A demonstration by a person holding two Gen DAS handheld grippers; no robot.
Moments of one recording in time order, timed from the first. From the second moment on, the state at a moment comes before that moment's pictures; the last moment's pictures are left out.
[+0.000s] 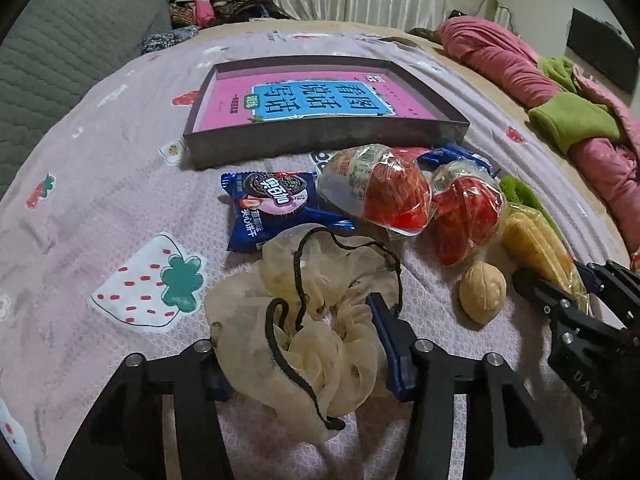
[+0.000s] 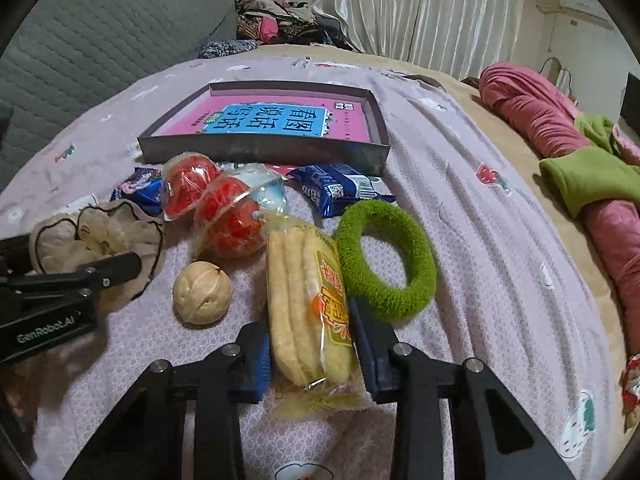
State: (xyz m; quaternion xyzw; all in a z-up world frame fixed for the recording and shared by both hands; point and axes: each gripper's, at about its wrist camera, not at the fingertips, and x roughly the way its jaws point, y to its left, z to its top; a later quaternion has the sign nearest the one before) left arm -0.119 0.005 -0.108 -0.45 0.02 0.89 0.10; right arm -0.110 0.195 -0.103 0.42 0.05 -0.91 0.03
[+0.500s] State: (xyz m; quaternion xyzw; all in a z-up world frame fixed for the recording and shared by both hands) left arm -0.110 -0.003 -0.098 -0.45 -0.03 0.89 0.12; right arm -0.102 0.212 -0.088 0.42 -0.03 -0.90 0.10
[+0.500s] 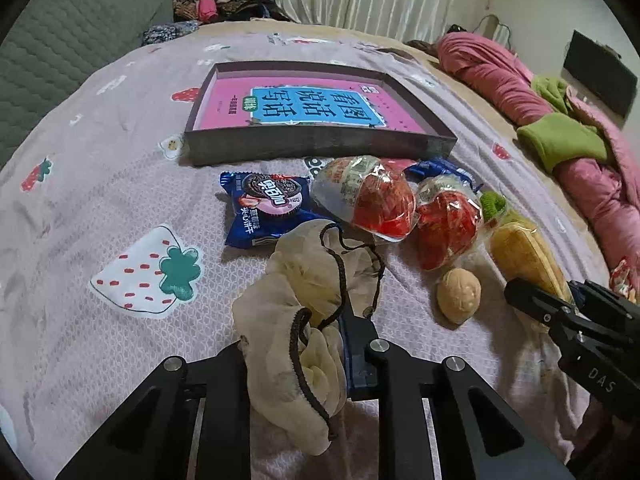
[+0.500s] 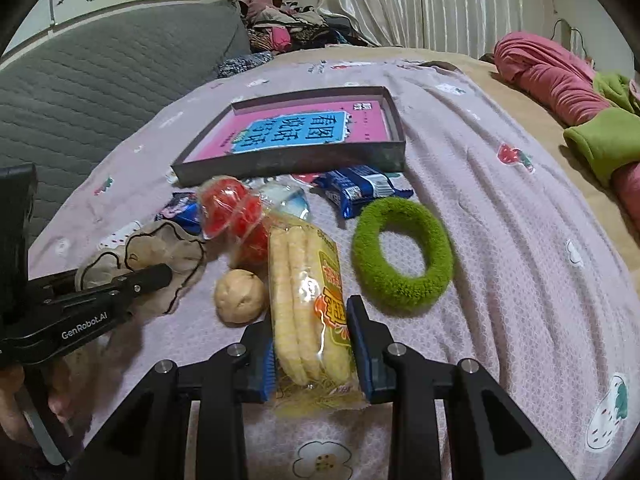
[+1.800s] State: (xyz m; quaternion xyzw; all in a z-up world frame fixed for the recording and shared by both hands) left arm -0.066 -0.013 -0.012 -0.37 -0.02 0.92 0.10; right arm -0.083 0.203 -0.011 0.35 -0.05 -0.92 0.13
